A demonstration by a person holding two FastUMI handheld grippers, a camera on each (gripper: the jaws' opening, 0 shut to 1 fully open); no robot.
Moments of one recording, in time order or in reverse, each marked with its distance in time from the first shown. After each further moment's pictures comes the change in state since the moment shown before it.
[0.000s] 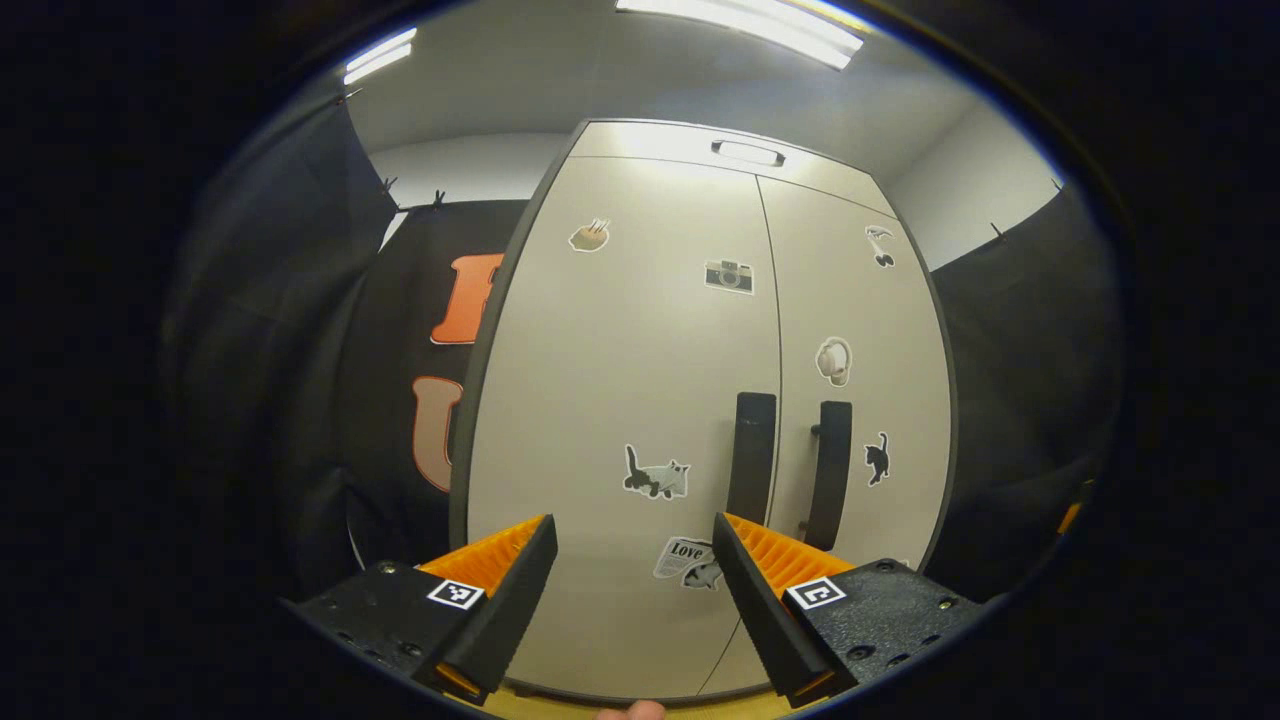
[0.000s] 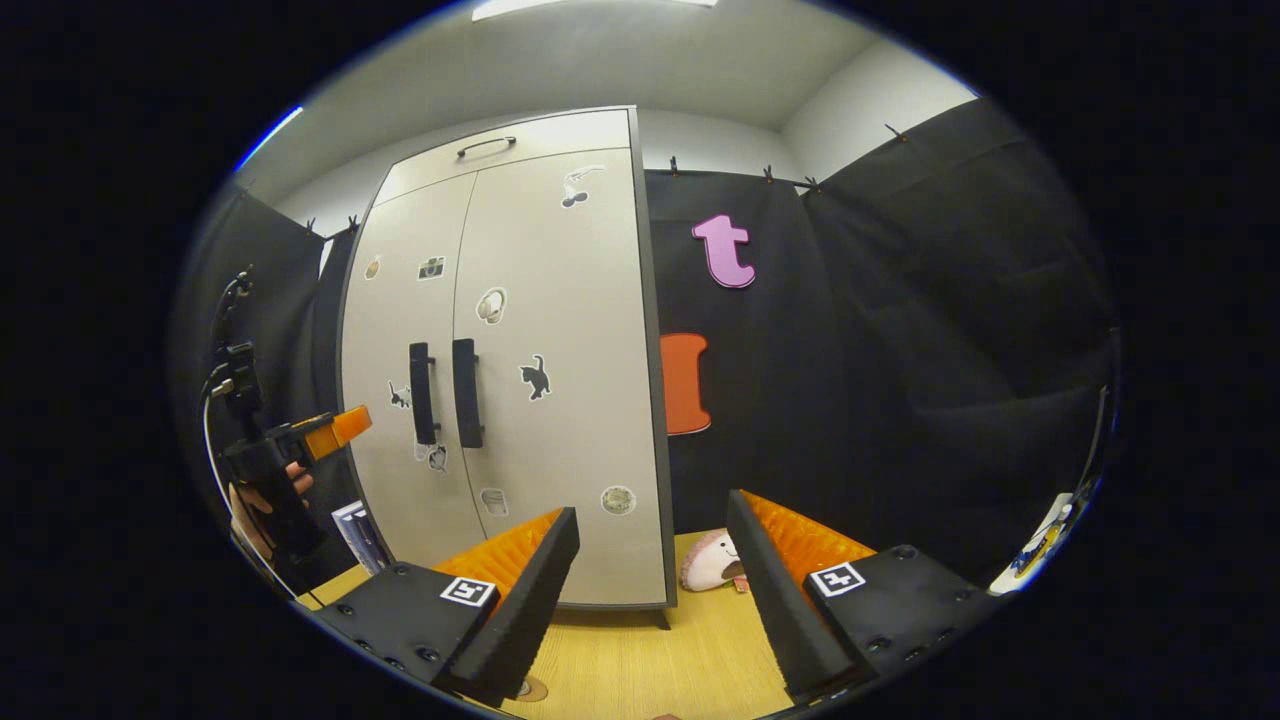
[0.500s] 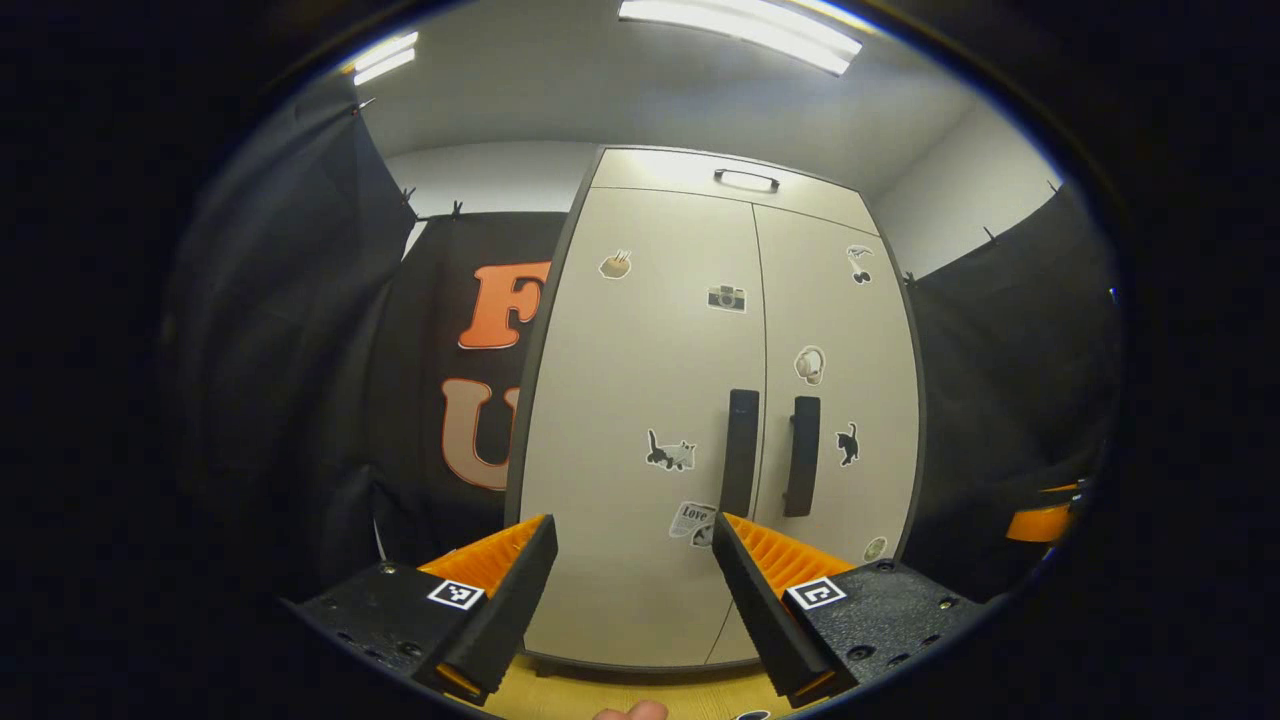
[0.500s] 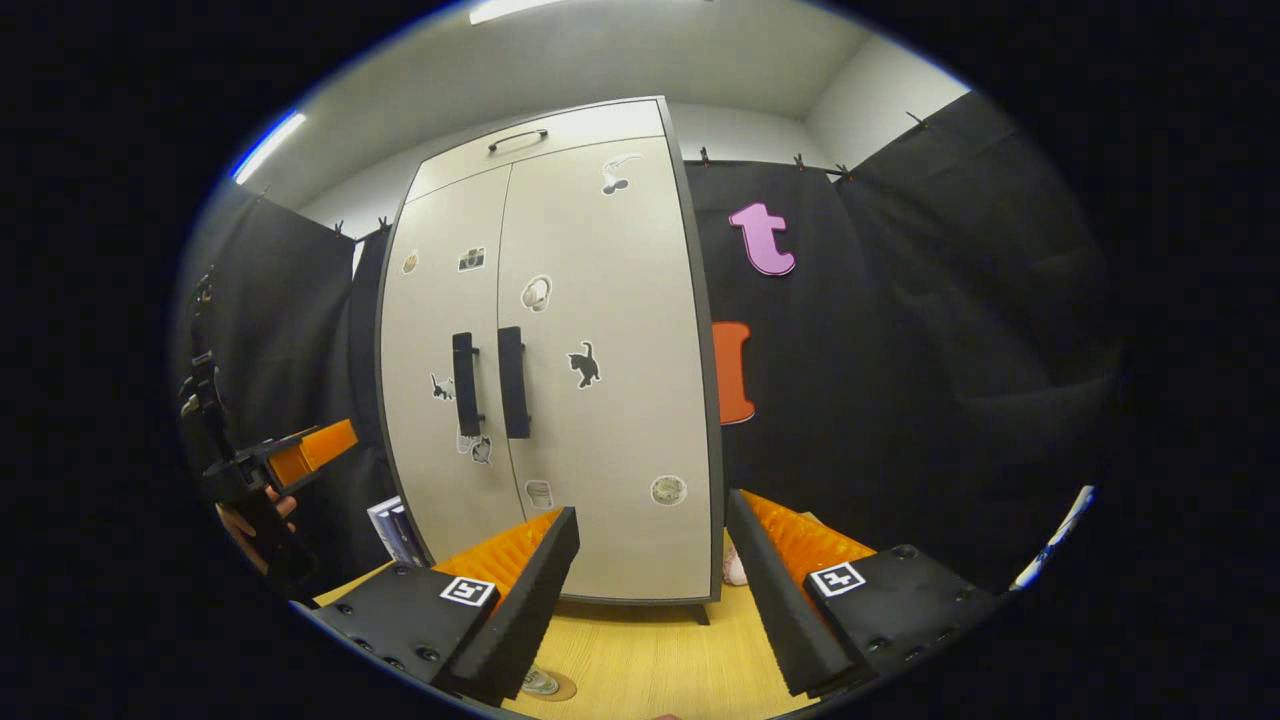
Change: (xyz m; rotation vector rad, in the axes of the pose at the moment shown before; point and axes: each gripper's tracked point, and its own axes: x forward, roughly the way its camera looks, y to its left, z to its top) left arm -0.076 0.010 -0.002 -0.026 0.016 0.016; right arm 0.005 0.033 -0.014 0.017 0.020 0.112
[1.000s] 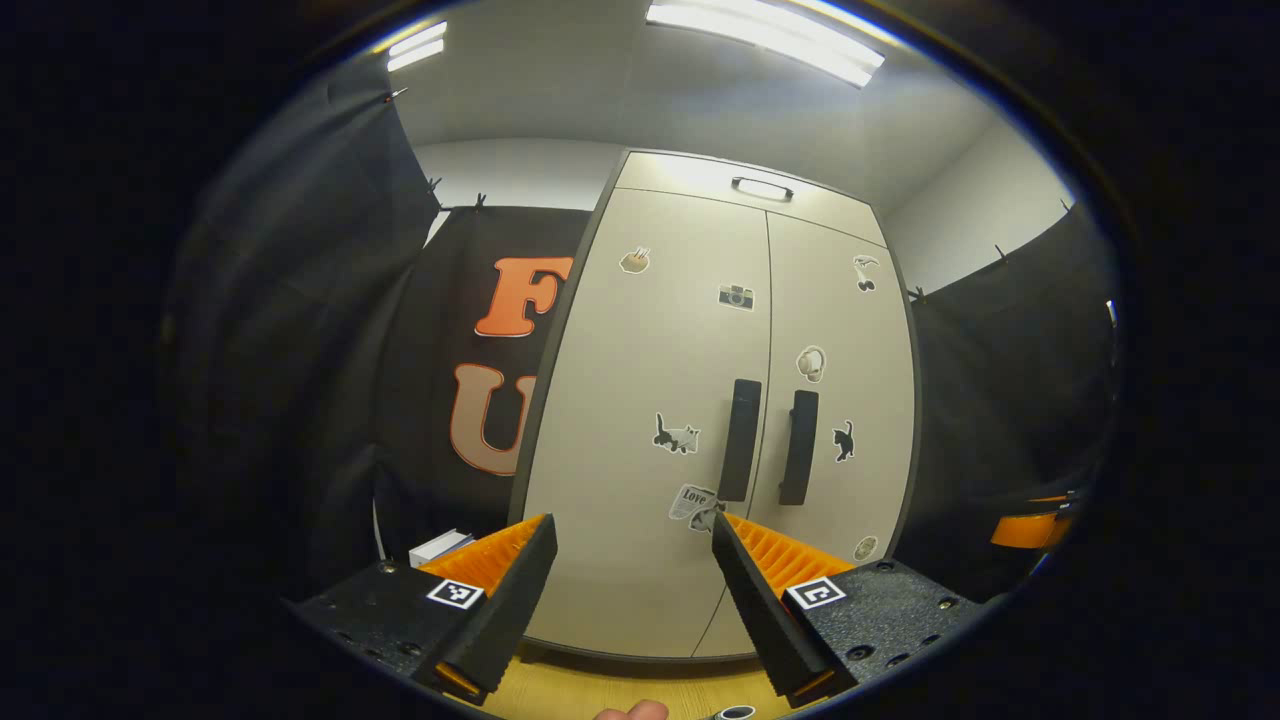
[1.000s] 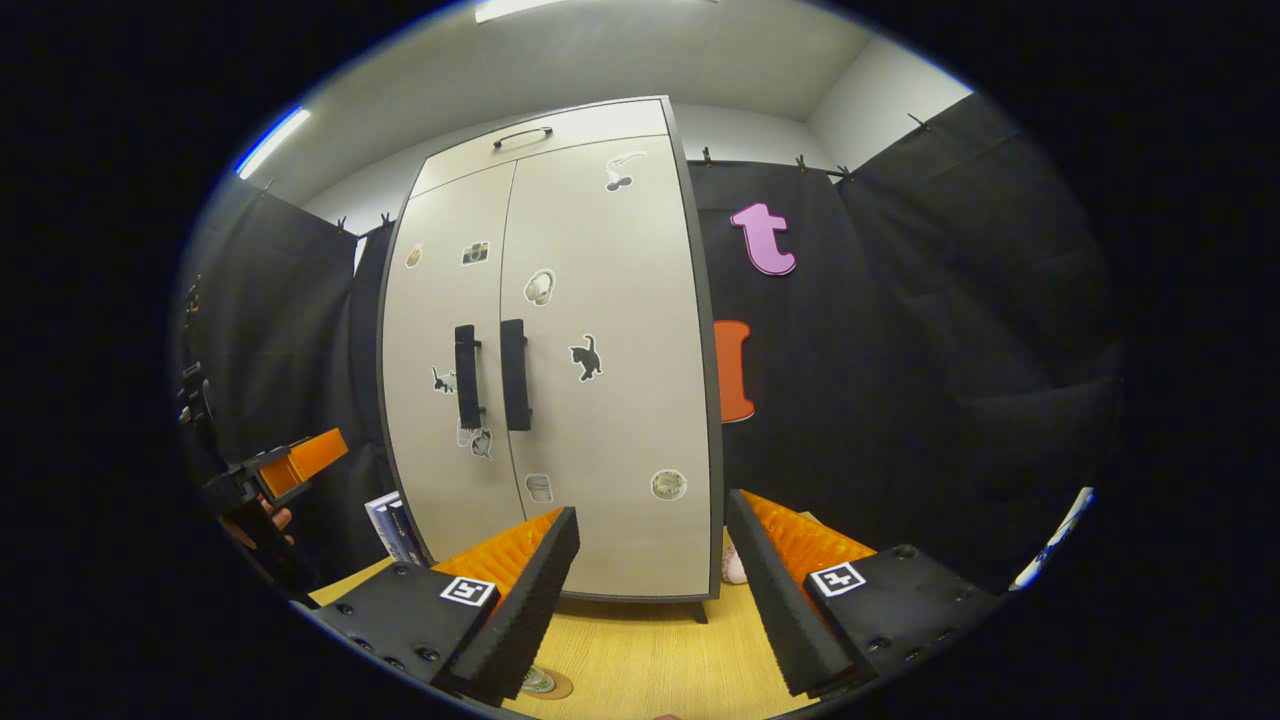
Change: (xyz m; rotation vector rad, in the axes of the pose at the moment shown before) left arm -0.014 0.006 -0.009 -0.031 -0.026 0.030; right arm -0.003 -0.004 -0.007 -0.003 -0.003 -0.011
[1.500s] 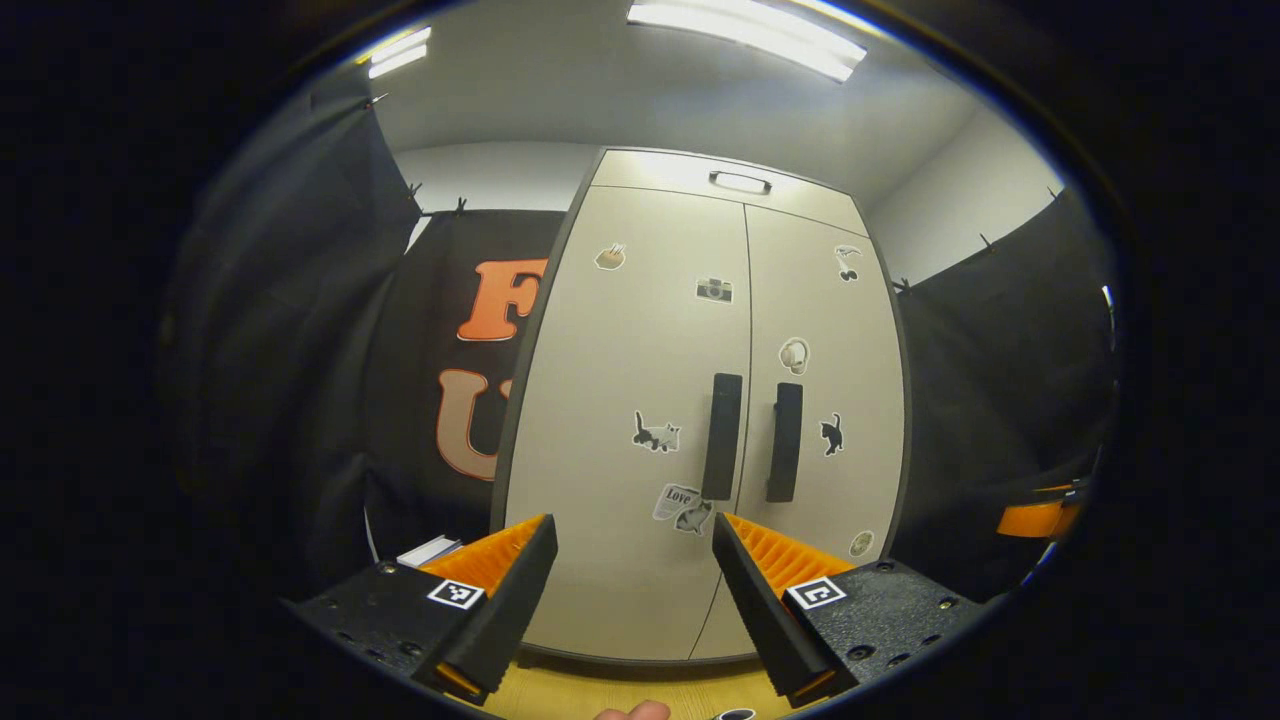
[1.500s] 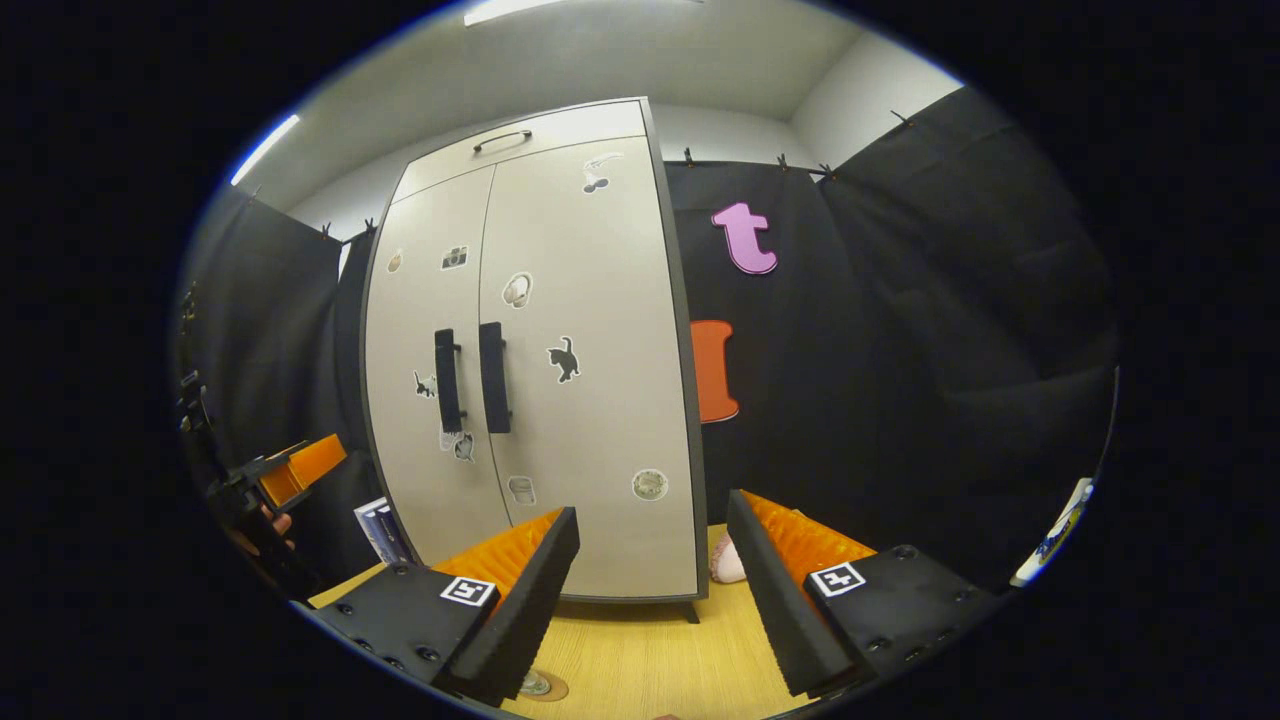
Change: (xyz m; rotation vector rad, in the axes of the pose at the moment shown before) left arm 0.006 -0.020 -0.005 0.020 -0.004 -0.050; right arm -0.001 -0.016 -0.002 0.023 -0.004 -0.038
